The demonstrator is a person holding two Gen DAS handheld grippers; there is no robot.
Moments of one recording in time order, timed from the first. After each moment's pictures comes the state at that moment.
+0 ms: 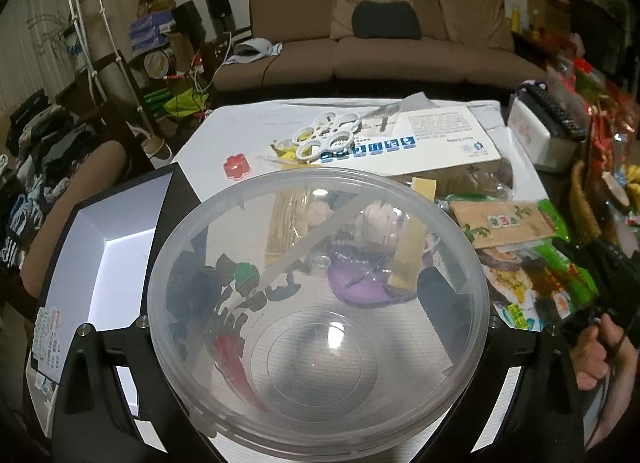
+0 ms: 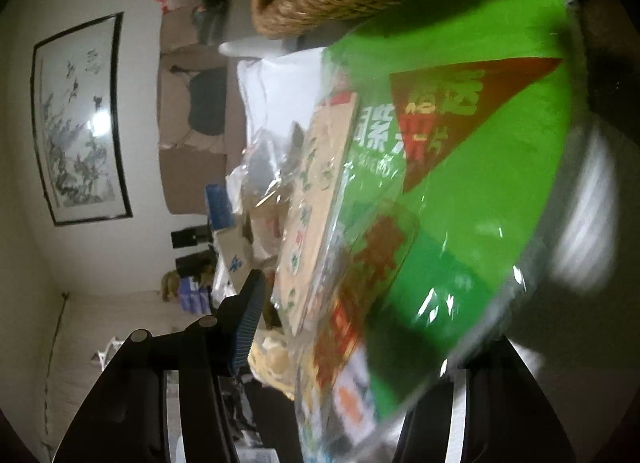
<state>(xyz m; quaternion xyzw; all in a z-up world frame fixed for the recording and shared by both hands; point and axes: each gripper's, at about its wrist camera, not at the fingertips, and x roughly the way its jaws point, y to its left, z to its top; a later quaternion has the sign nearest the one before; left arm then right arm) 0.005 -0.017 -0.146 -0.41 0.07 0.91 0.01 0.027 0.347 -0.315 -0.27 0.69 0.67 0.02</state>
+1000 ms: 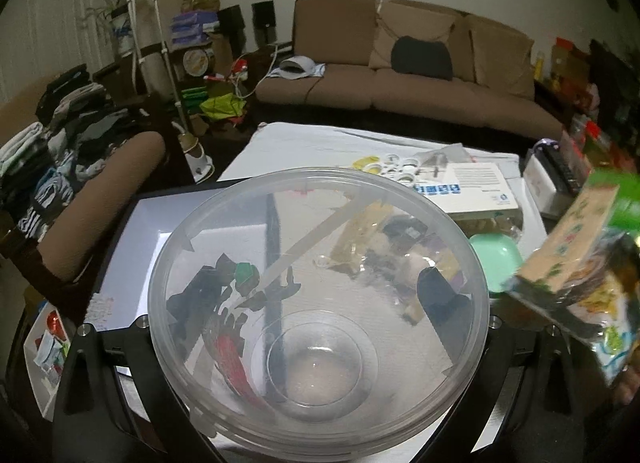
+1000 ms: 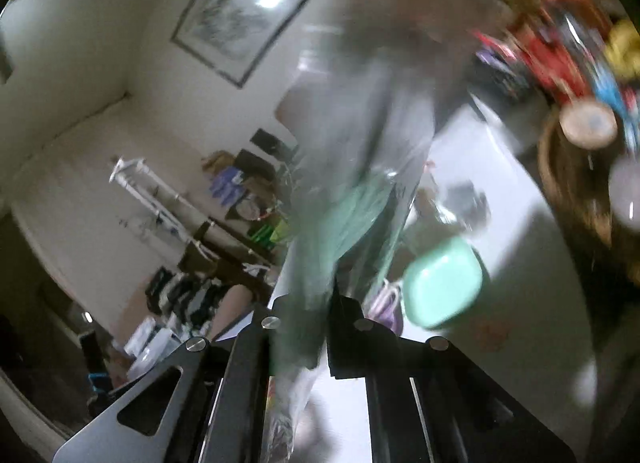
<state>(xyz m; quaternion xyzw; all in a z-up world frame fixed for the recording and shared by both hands) 0.050 -0.141 -0.066 -0.38 0.01 0.92 -0.02 0.083 0.292 -0.106 -0.23 0.37 0.89 -0.17</state>
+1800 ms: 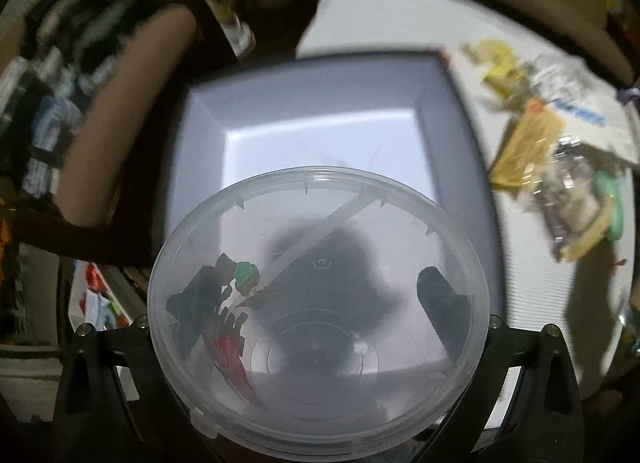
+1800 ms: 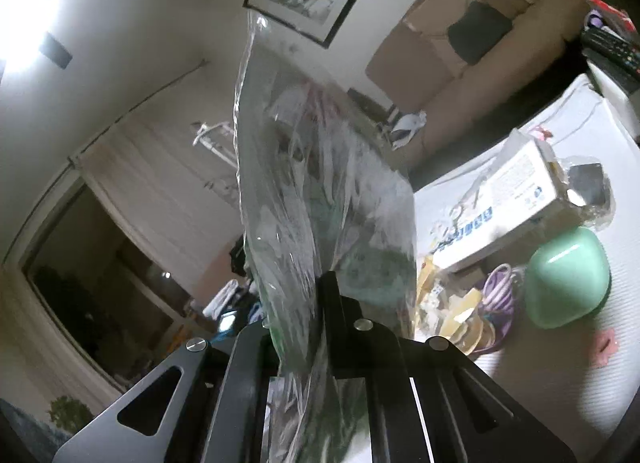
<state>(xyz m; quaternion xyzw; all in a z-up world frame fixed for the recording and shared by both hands) -0.079 -0.324 -0.170 -0.63 0.02 0.77 -0.07 0.016 0.234 -0.101 -0.23 0.39 0.82 -0.36</state>
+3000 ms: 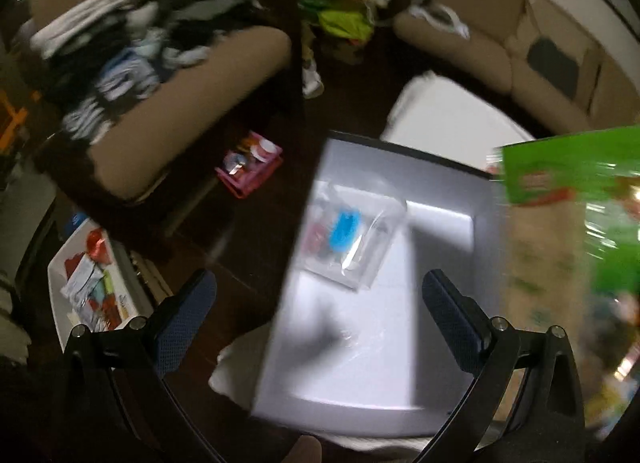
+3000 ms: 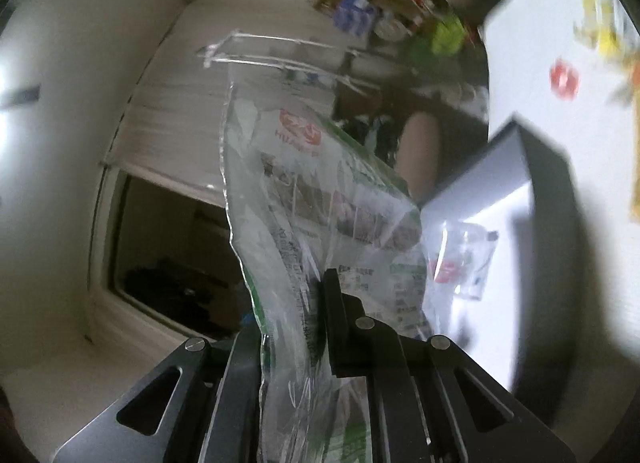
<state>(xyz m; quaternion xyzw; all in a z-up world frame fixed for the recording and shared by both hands) 0.005 -0.452 -0.081 -0.49 -0.12 0.85 -0.16 -0.110 -0.075 -0.171 -0.38 0.48 0.60 -0.51</state>
